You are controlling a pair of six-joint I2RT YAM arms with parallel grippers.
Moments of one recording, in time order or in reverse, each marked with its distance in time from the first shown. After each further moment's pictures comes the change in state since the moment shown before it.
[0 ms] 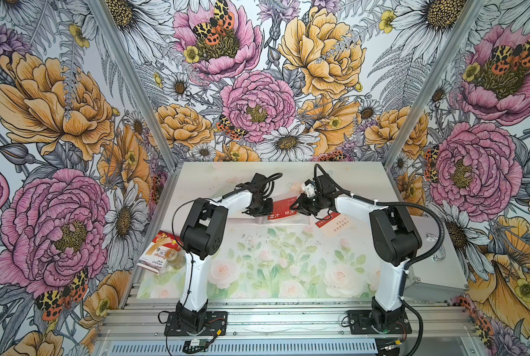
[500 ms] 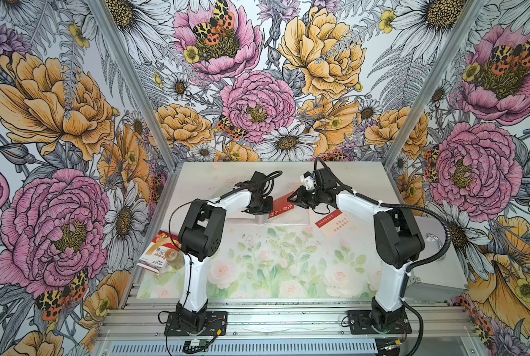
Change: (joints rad) left arm 0.001 -0.041 0.000 -0.001 0.000 0.000; right arm 0.024 -0.023 0.073 0.000 -0.021 0.026
